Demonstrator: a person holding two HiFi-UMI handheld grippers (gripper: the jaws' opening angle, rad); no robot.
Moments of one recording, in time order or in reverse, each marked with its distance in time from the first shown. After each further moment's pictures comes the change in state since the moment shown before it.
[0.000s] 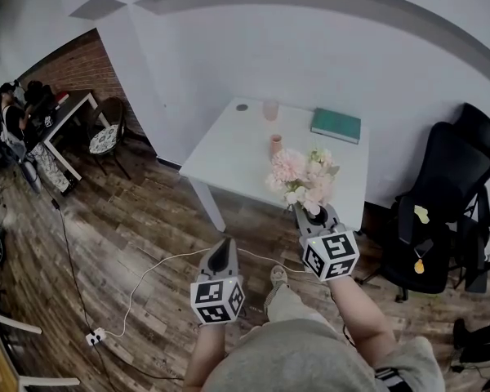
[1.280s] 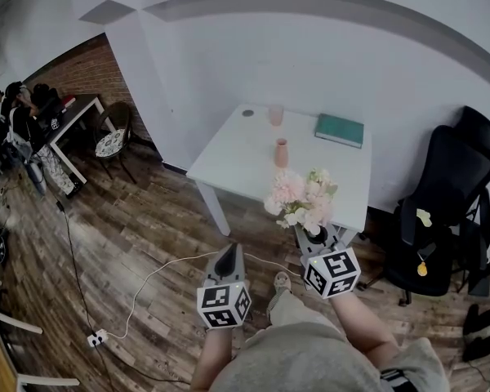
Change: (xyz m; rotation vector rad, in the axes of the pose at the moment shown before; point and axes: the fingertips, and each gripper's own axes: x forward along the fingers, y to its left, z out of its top) left arm -0.023 -0.006 0.000 -0.018 -0.023 -0.007; right arm -0.033 0.040 -0.013 0.030 0.024 0.049
